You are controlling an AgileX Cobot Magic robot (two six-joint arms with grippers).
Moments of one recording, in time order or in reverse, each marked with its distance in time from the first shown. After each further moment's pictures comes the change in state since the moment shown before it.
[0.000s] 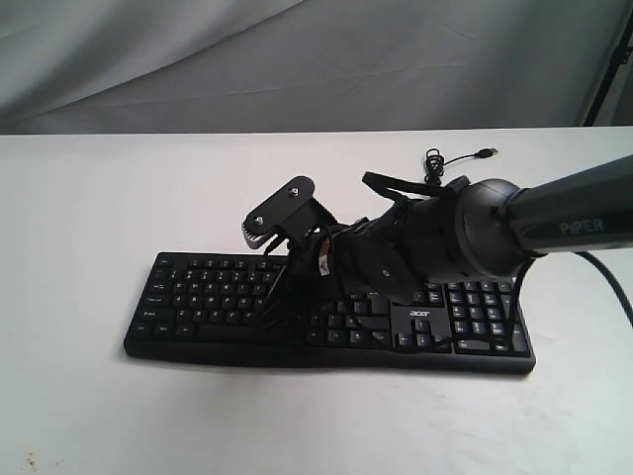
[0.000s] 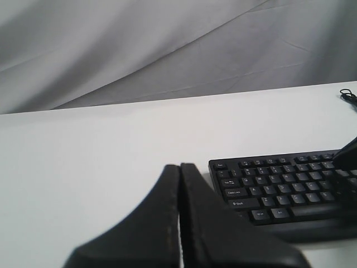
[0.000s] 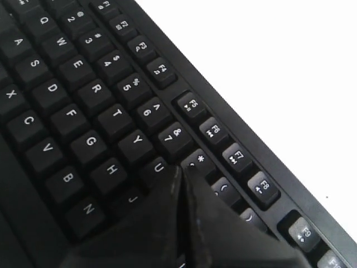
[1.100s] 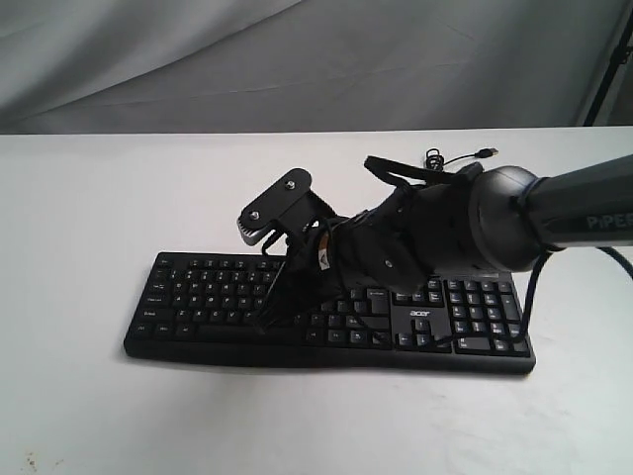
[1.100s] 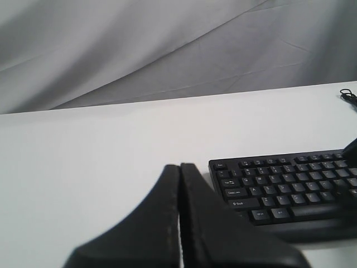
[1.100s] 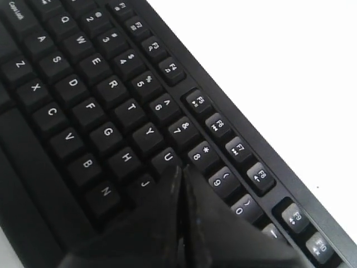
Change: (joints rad) left arm 0.000 0.000 0.000 0.000 0.000 0.000; right arm 0.017 -0.052 -0.004 -0.016 0.083 0.000
